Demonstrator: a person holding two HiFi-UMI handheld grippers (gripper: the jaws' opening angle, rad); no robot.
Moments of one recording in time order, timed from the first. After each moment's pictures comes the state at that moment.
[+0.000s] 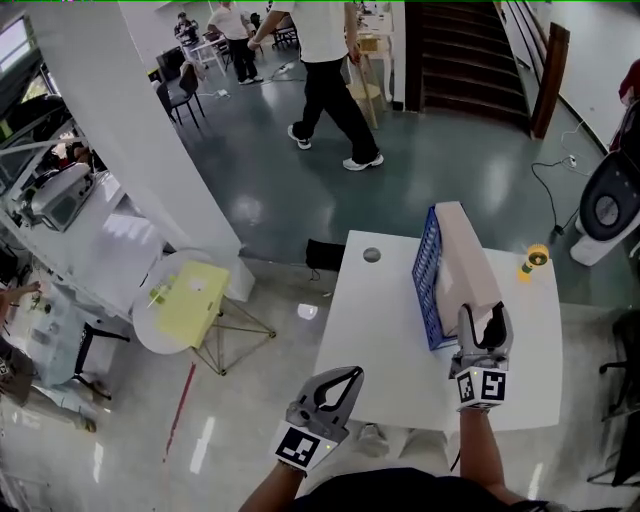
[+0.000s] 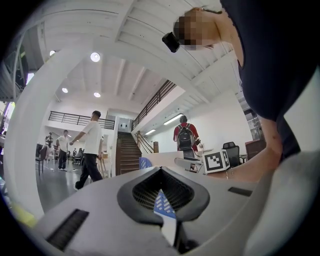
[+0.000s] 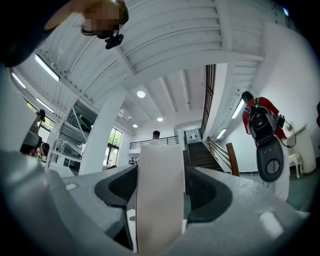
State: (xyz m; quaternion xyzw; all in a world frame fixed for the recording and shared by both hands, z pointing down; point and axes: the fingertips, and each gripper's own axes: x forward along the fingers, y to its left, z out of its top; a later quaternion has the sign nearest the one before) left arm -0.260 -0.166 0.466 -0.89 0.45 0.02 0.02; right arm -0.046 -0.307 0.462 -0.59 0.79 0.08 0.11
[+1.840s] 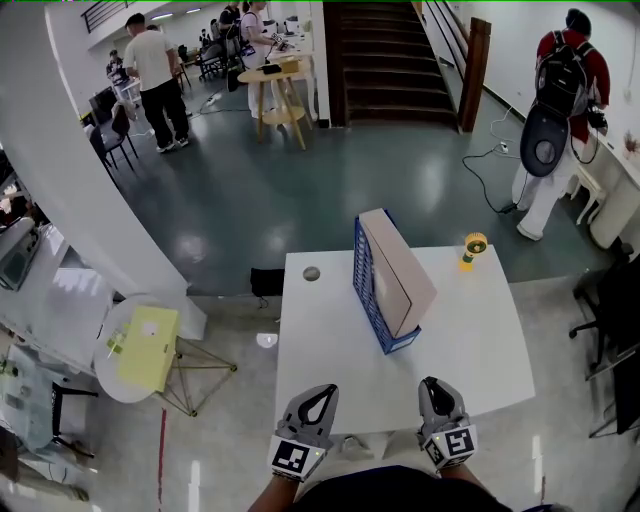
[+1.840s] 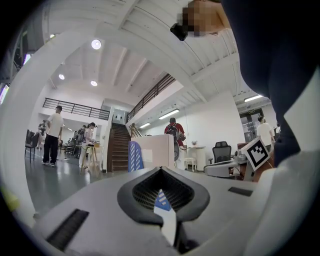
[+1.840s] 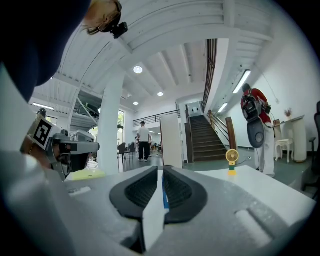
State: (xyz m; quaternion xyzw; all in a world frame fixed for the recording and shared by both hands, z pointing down) left arm -0.224 -0.170 0.525 -0.91 0.41 0.01 -0.01; right arm -0.035 -0.166 0.563 -0.58 0.81 -0.04 -0.02
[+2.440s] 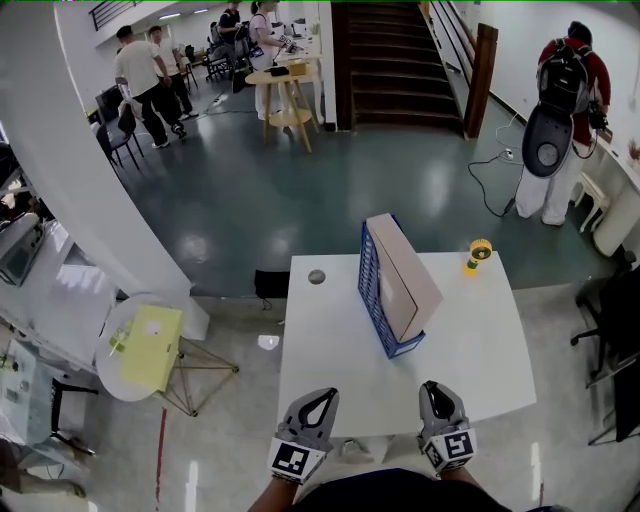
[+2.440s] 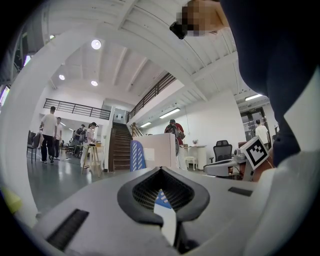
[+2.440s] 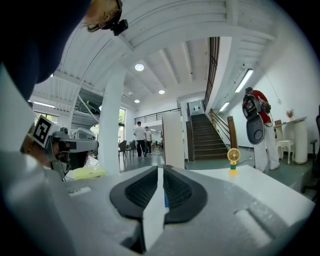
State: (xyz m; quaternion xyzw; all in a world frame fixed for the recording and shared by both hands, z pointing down) left arm -0.232 -0.169 0.527 -0.91 0.42 0.01 -0.01; right arm -0.040 -0.167 0.572 -0.57 0.82 -0.04 -0.03
